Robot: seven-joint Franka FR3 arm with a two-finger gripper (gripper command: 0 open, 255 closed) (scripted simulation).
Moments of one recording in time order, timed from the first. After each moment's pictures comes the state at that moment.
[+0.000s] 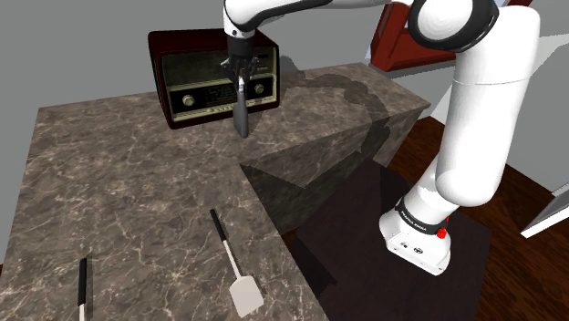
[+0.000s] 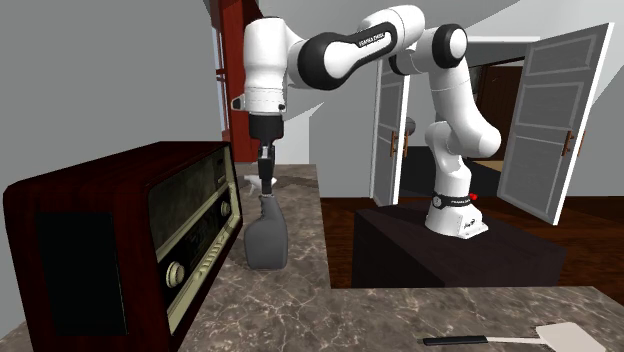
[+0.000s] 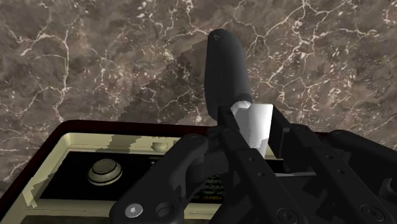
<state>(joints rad) 0.06 0.42 0.13 -1.51 -0.08 1.96 0.44</state>
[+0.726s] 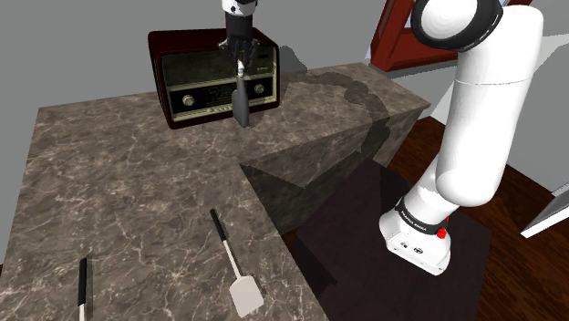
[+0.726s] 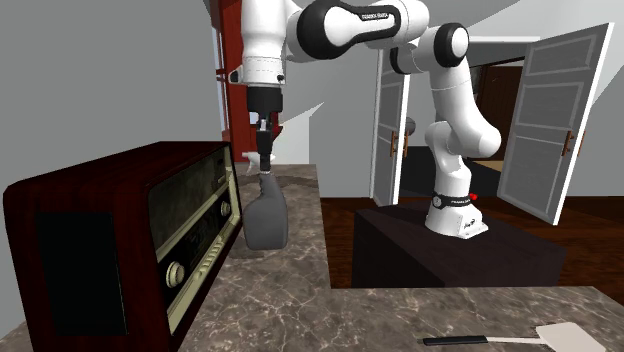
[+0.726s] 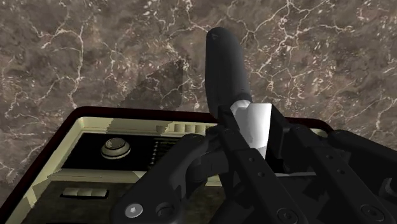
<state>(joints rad) 0.06 0.40 0.13 -1.39 -0.08 1.82 0.44</state>
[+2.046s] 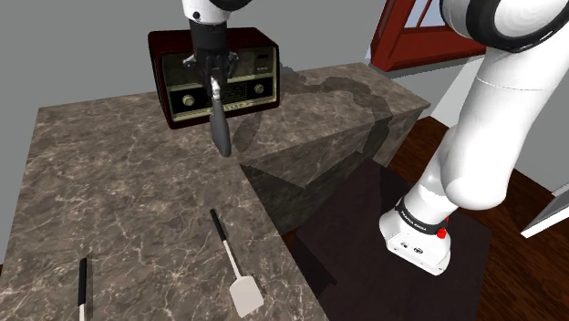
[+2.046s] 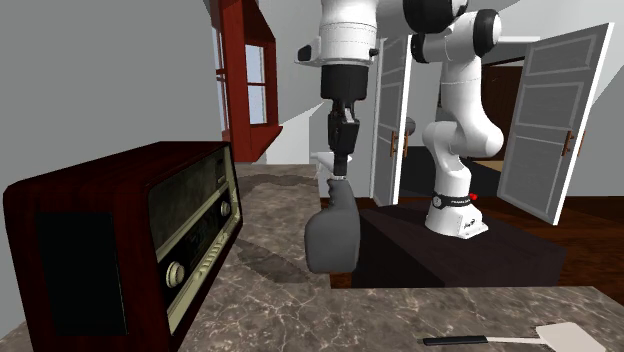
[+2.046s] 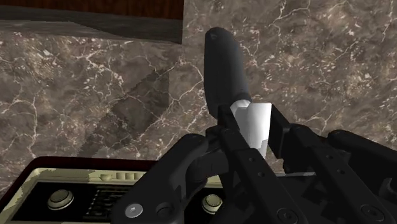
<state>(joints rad) 0.25 0.24 0.24 -1.57 -0.09 1.82 0.74</state>
